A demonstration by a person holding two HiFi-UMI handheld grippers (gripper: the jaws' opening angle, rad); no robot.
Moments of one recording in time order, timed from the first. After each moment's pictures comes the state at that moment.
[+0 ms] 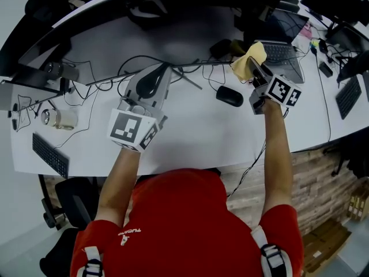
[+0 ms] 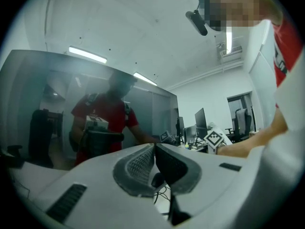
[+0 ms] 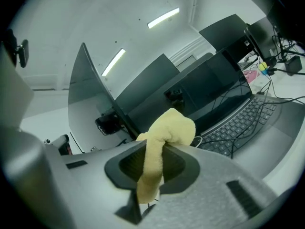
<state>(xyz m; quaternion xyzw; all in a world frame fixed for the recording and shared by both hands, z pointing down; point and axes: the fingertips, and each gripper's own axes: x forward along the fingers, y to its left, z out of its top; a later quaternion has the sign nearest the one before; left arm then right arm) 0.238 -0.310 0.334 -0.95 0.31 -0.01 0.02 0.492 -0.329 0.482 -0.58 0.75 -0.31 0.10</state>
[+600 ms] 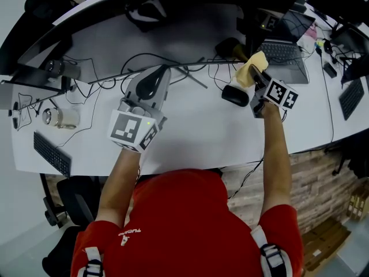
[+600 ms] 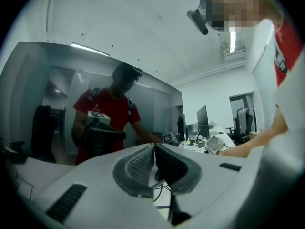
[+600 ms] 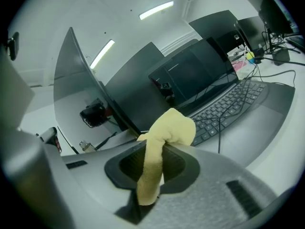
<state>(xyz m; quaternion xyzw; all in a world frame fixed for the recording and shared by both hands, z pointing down) 0.217 -0.322 0.351 -0.95 0.32 -0.03 0.01 0.493 -0.326 0.545 -0.61 0.71 -0.36 0.06</state>
